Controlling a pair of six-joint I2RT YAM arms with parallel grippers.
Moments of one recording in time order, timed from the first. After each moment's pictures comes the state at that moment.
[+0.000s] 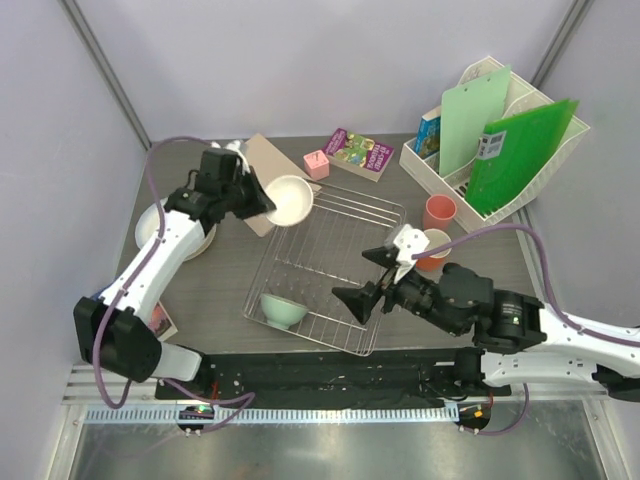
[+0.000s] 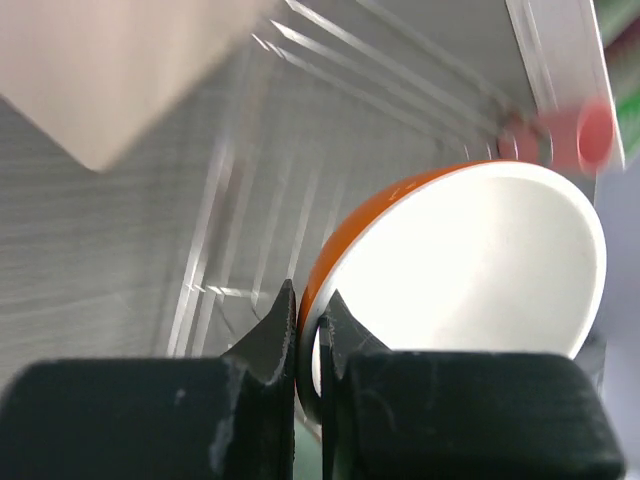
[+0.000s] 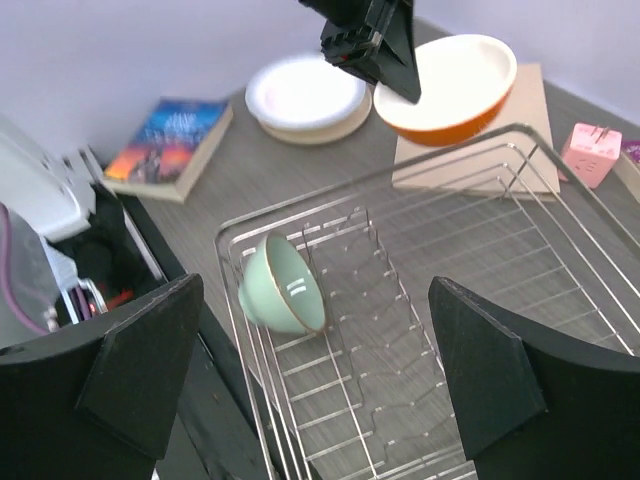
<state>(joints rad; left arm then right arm) -0.37 1.38 1.28 -0.60 0.19 -0.57 1.36 0.79 0.97 -0.31 0.41 0.11</state>
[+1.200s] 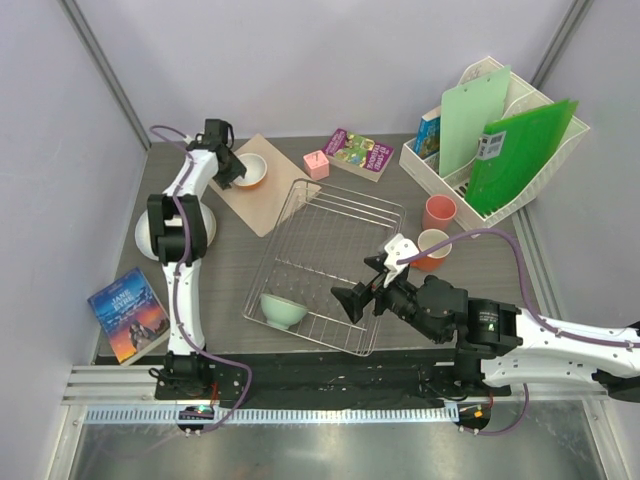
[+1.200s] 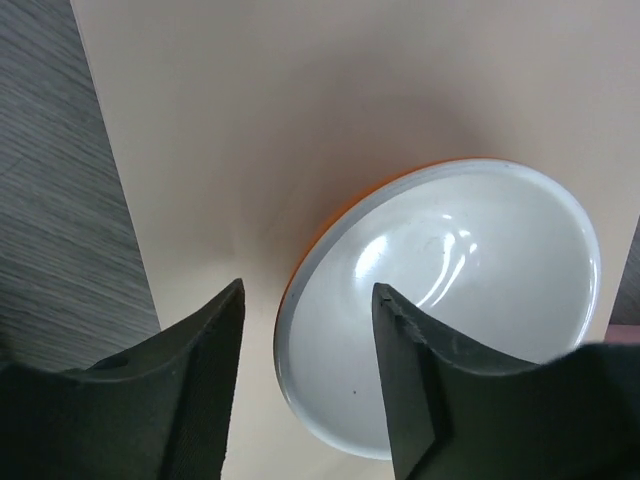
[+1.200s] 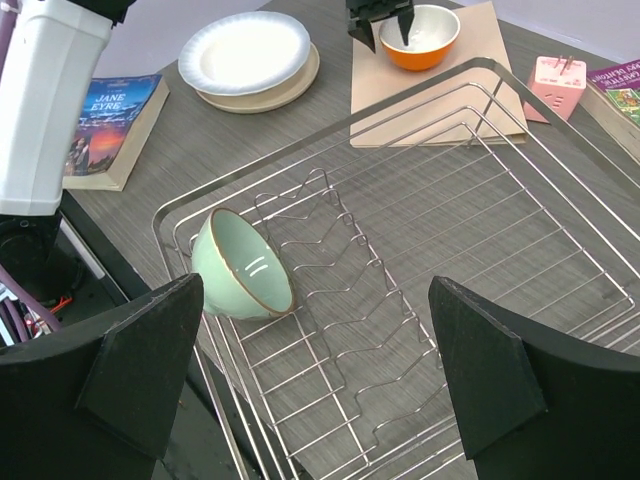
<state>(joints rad) -0.05 2.40 2.11 -0.69 -0.11 -0.75 1.36 0.76 0.79 -0.18 0.55 0.19</state>
